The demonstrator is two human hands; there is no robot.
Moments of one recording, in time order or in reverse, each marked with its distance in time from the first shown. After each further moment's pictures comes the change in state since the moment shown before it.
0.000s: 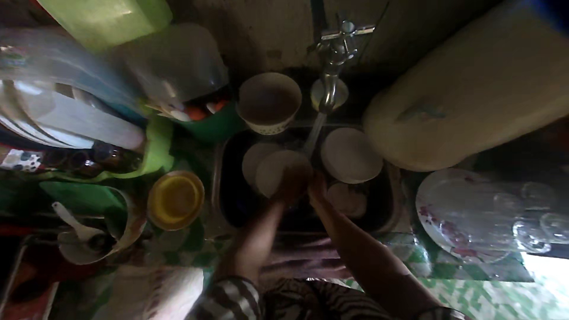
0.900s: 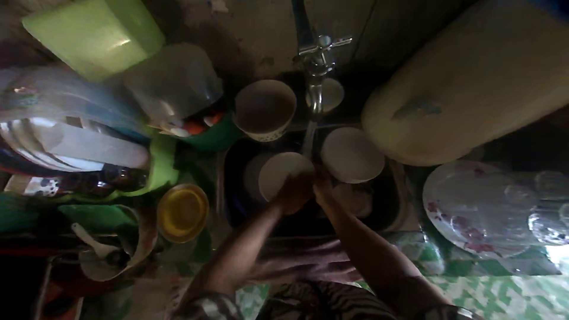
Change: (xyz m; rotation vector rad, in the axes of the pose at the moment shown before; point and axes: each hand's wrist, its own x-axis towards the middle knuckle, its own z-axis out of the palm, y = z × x) left_hand -0.022 0.017 -0.035 0.067 -0.140 0.083; right_hand 0.007 -0.017 -0.011 0.111 -0.054 -0.051
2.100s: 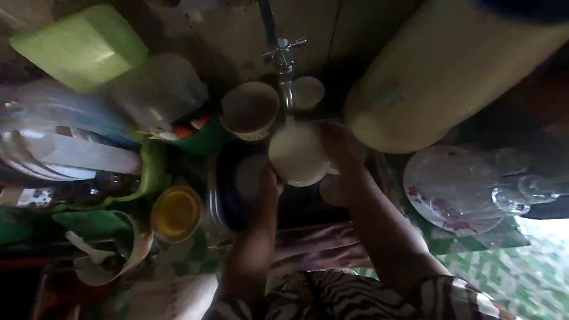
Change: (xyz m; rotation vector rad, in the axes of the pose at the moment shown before) left_hand 0.018 0.012 -0.003 -1.700 0.736 -0.601; right_hand 0.009 -0.099 -0.084 -0.125 0.019 -0.289
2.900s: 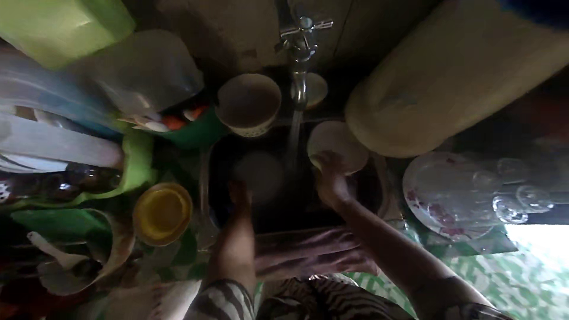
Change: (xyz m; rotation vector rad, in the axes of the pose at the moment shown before) left_hand 0.049 0.003 -0.097 1.605 0.380 -0.037; right_hand -0.064 0.059 0.029 -0.662 -0.076 -0.231
